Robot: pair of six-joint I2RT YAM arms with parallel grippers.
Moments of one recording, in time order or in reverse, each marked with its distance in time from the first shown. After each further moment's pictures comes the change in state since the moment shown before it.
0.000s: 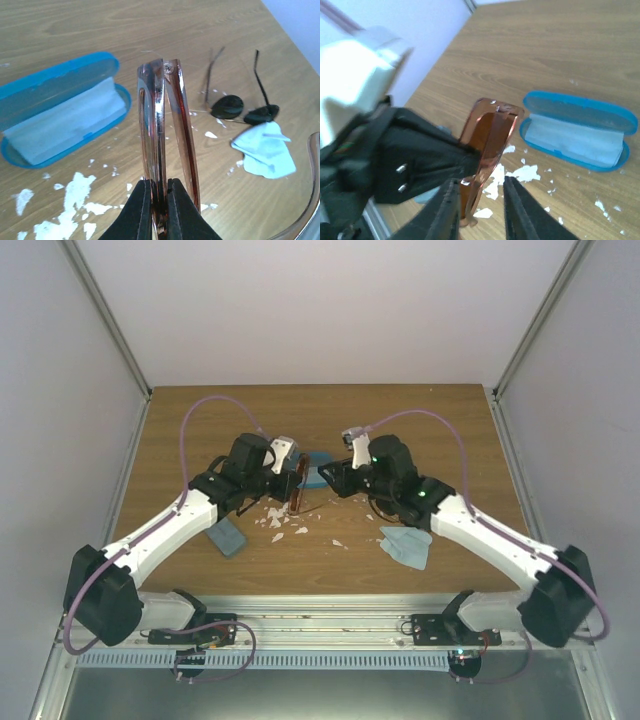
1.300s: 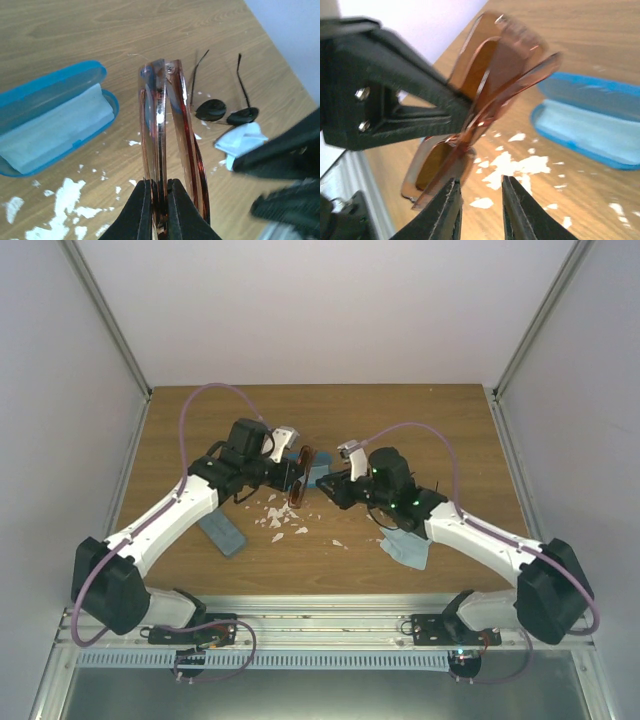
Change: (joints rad) left arm 0.054 0.057 0.131 -0.111 0.106 -0.038; right arm -0.012 0.002 -0.171 0.221 -0.149 -0.072
